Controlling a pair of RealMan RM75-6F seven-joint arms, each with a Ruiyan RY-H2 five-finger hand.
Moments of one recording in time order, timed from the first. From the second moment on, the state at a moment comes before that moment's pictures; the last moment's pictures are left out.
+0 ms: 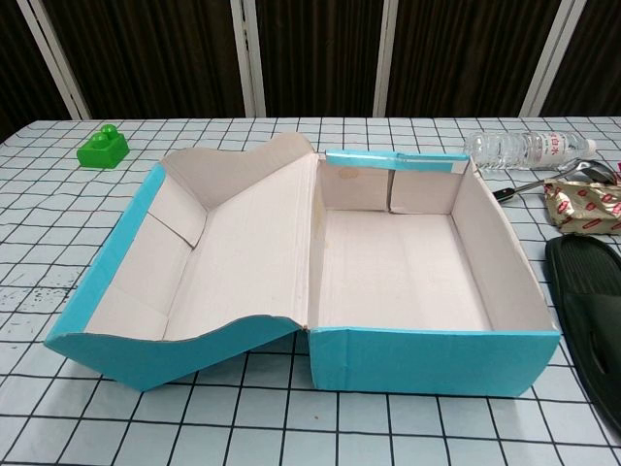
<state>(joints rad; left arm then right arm) 0.02 -1.06 -0.05 -1.69 1.55 1.64 0.09 -0.03 -1.17 0.07 -1.70 -1.55 1.61 -0.15</state>
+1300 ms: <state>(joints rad) 0.02 -1.04 -0.05 -1.69 1.54 1.64 0.03 -0.10 -1.36 -0.05 -1.85 -1.47 1.53 -0.39</state>
